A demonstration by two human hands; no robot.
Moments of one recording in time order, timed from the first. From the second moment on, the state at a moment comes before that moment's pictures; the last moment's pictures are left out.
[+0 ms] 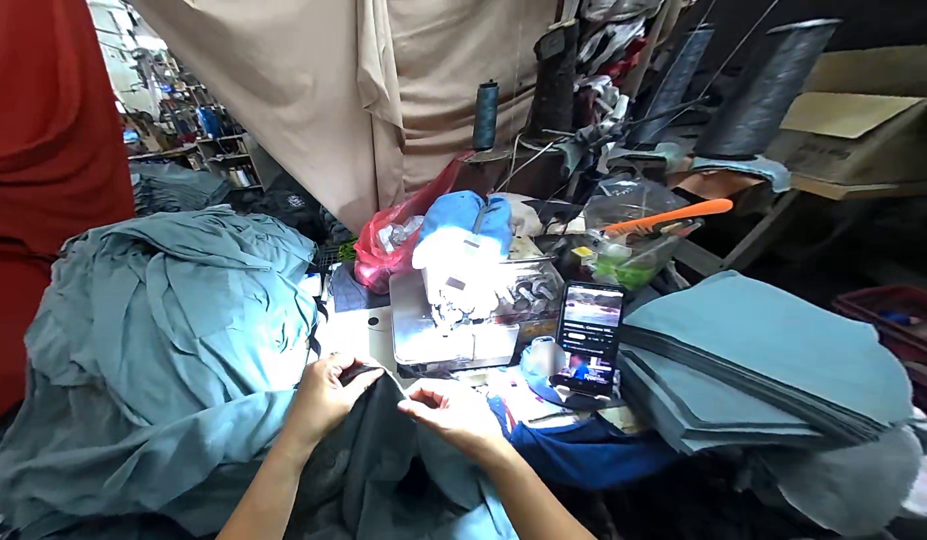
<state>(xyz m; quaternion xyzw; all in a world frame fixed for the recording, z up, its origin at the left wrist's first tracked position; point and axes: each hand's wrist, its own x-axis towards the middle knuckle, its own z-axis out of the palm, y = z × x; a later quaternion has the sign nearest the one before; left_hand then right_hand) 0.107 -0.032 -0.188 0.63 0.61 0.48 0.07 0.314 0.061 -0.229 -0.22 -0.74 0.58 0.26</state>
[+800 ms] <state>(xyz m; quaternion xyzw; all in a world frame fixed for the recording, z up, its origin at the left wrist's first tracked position) 0.092 0.066 -0.147 0.73 0.54 0.42 0.02 0.309 0.050 -0.212 -0.20 -0.59 0.67 0.40</state>
